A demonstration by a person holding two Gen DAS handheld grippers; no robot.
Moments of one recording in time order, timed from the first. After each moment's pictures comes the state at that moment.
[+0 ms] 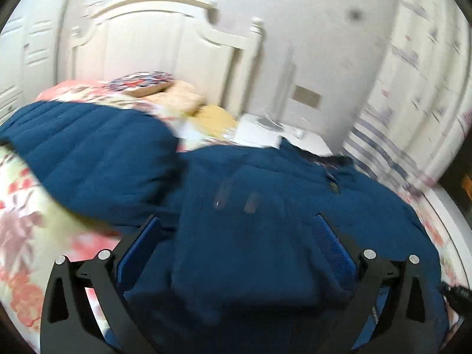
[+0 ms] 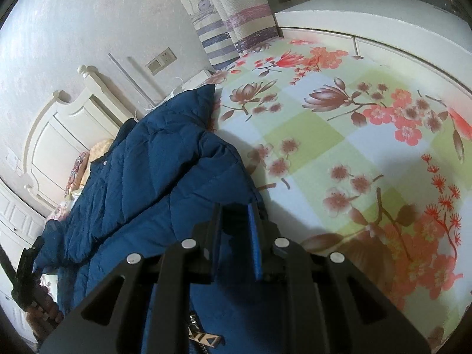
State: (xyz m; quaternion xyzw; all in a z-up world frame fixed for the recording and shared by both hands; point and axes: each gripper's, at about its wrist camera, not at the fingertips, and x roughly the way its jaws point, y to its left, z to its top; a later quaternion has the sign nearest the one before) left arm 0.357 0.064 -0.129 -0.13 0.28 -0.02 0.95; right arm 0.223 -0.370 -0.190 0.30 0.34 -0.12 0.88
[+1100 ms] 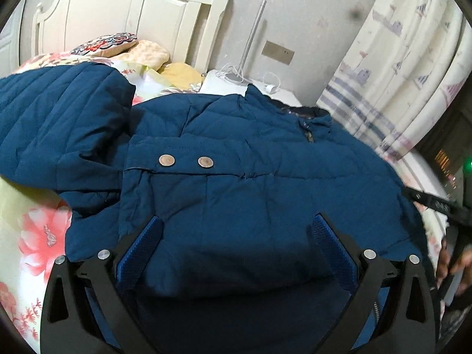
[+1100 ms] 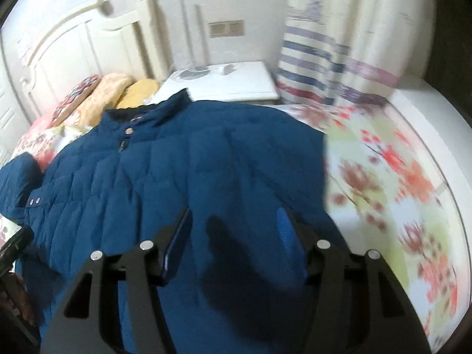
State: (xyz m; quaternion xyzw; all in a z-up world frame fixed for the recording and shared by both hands) left arm 0.383 0.042 -0.164 -0.11 0.38 -0.12 0.91; right arm 0.396 -0.287 -0.144 0.05 0.43 -0.06 0.90
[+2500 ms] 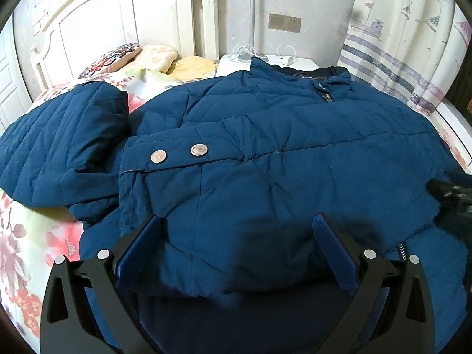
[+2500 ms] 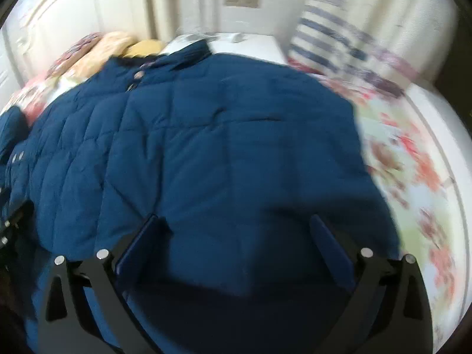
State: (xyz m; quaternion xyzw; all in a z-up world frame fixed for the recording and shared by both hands) left arm 0.389 0.009 -0.173 0.02 0.42 -0.06 0.91; right arm 0.367 -0.231 -0.150 0.02 0.44 -0.08 0.89
